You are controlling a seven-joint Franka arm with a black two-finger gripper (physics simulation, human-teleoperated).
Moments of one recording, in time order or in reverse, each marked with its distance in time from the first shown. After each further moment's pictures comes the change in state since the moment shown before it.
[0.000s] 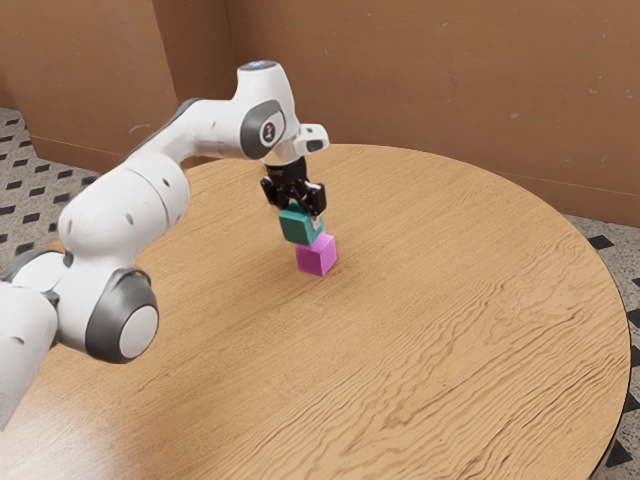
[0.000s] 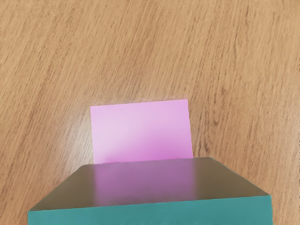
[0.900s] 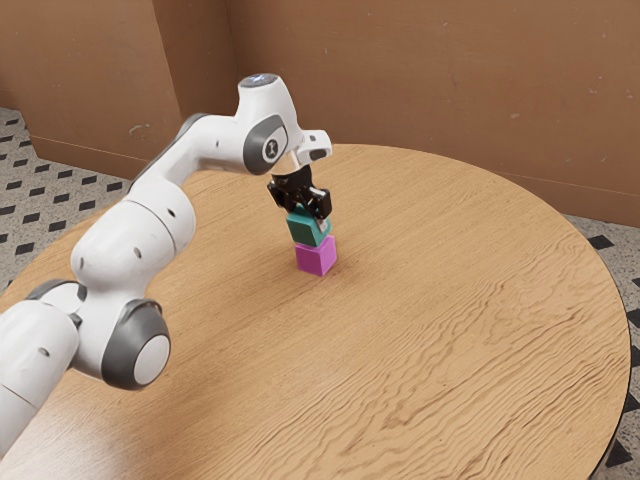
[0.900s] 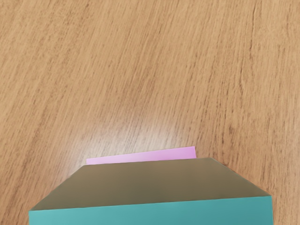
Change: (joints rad) arm 0.022 0.165 -0.017 0.226 0.003 0.019 0.018
